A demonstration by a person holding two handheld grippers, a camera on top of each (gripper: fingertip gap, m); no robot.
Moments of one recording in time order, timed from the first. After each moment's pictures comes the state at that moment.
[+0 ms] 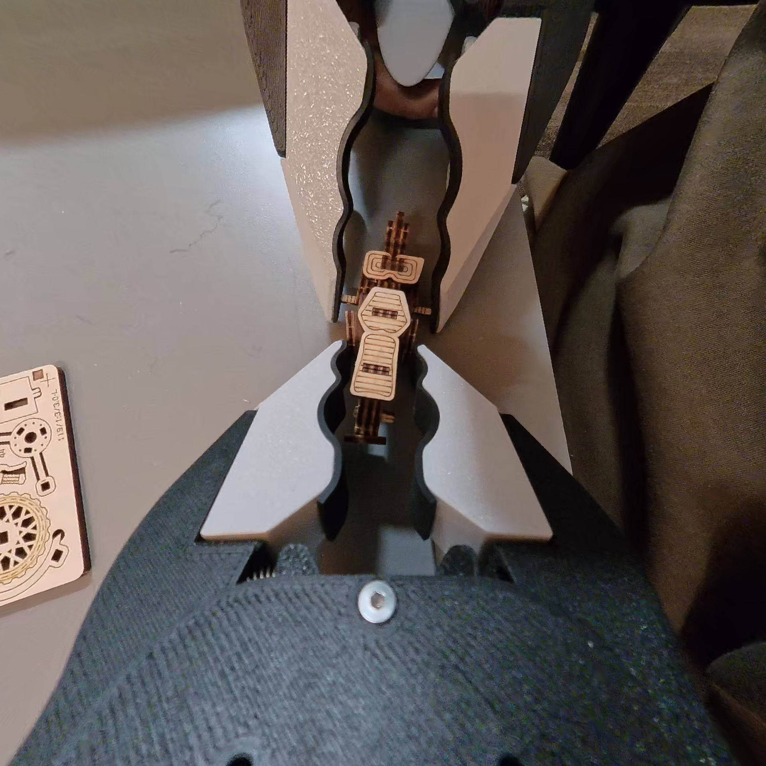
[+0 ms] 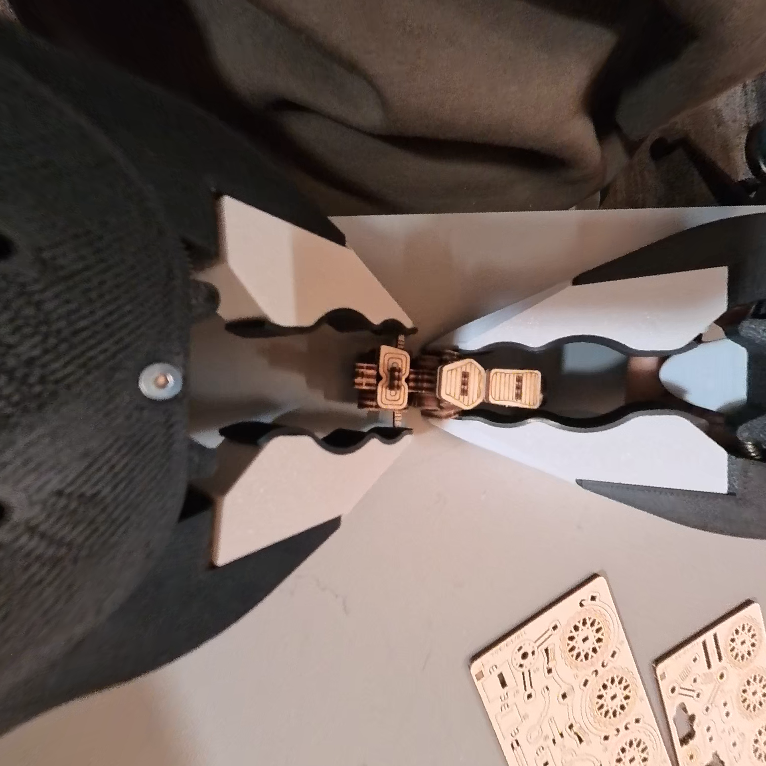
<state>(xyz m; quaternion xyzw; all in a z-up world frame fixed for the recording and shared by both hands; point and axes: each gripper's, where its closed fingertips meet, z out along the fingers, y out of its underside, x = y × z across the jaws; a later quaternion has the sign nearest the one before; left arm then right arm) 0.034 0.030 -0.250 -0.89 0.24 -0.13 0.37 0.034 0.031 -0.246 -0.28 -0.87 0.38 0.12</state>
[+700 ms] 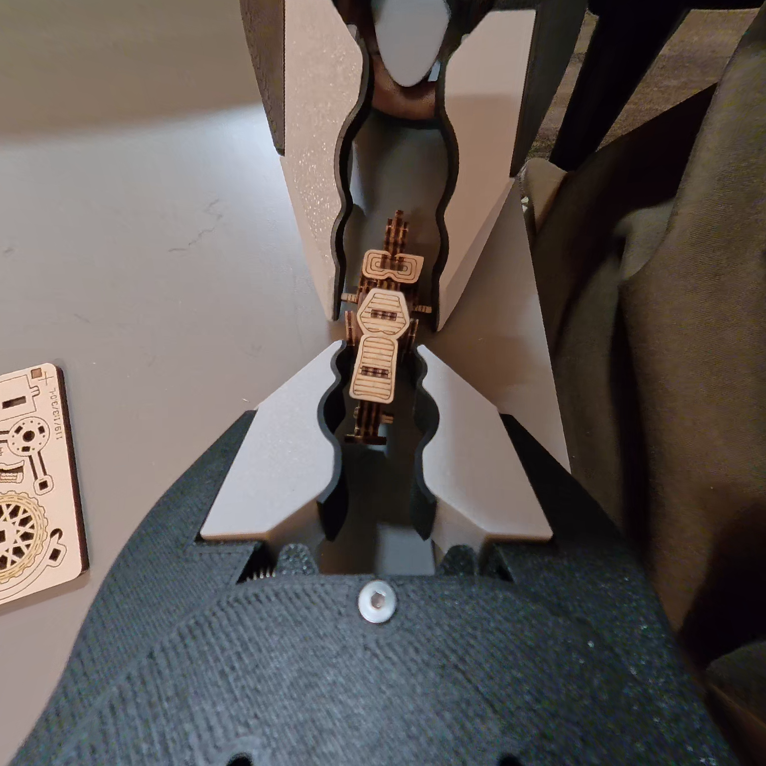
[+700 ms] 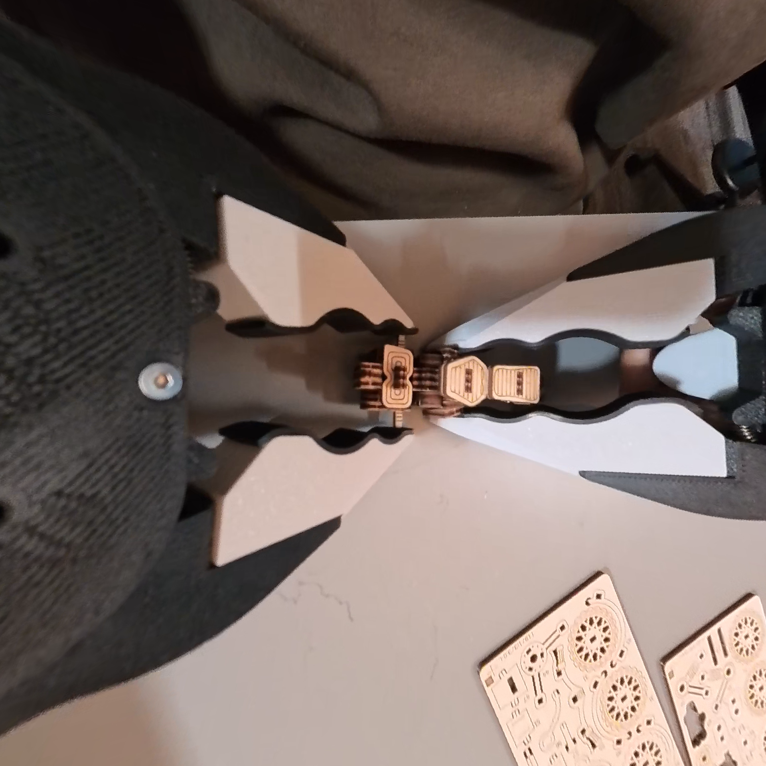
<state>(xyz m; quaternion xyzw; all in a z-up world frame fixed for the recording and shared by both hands) 0.034 0.030 -0.250 -0.89 0.24 -0.13 0.37 0.034 0.031 -0.245 -0.29 -0.86 0.40 0.11</state>
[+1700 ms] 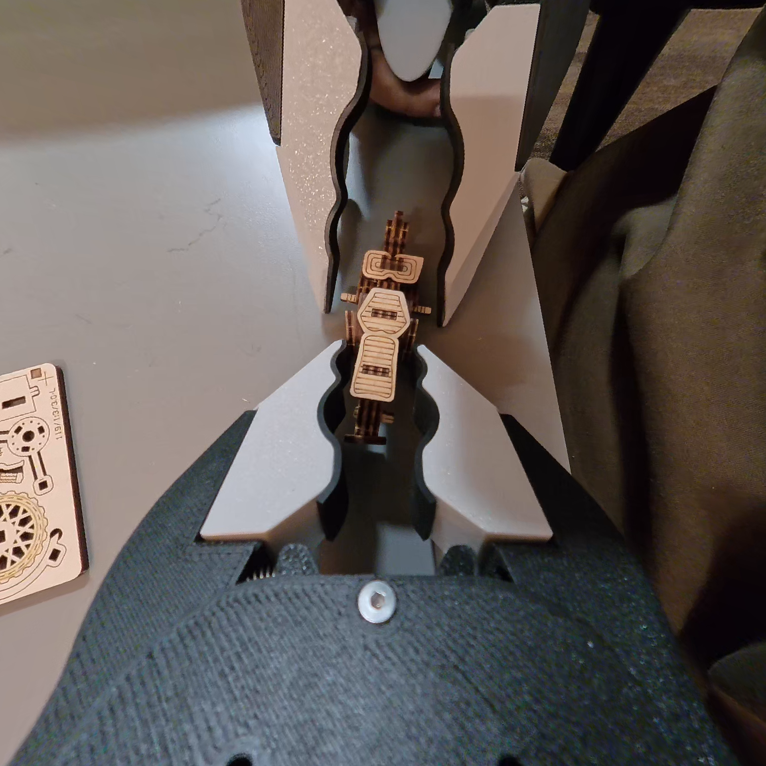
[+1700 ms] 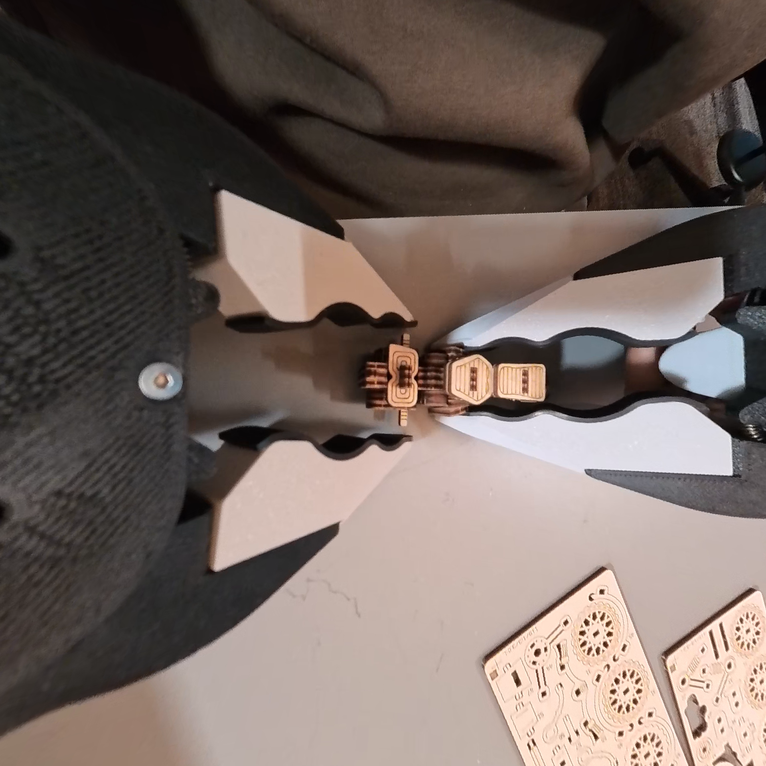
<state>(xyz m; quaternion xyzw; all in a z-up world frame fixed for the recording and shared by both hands) 0.034 0.030 -0.250 -0.89 0.24 -0.13 0.37 0.034 0.034 -0.246 -0.29 -0.86 0.40 0.12</state>
